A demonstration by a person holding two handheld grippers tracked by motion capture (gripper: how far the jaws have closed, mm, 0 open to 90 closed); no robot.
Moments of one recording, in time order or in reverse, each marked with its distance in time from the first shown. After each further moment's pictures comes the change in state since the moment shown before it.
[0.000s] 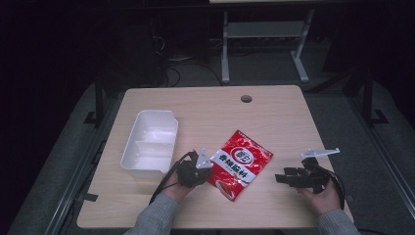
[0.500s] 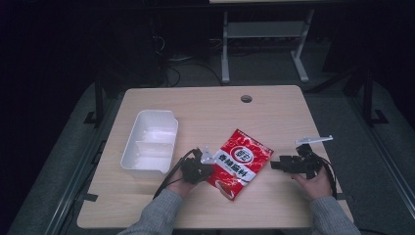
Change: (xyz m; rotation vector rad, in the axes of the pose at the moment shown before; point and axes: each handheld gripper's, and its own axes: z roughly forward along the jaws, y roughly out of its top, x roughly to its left) left arm 0.006 0.001 0.015 0.049 -0.040 -0.022; right arm -0.012 0.031 0.016 -0.040 0.003 0.025
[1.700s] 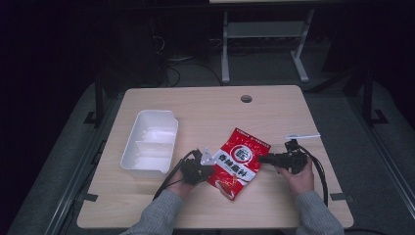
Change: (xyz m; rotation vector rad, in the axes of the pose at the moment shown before) left arm -0.002 -0.003 0.001 -0.020 0.016 0.007; right arm 0.013 0.013 0.030 -0.041 0.150 0.093
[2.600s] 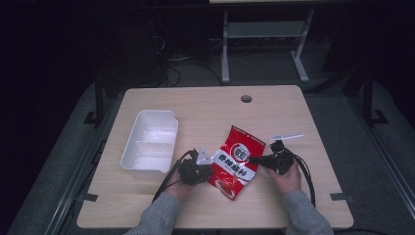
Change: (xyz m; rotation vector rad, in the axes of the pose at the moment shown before) left arm 0.002 -0.006 -0.004 -0.043 -0.009 -0.036; right arm 0.022 0.003 0.030 0.053 -0.054 -0.054
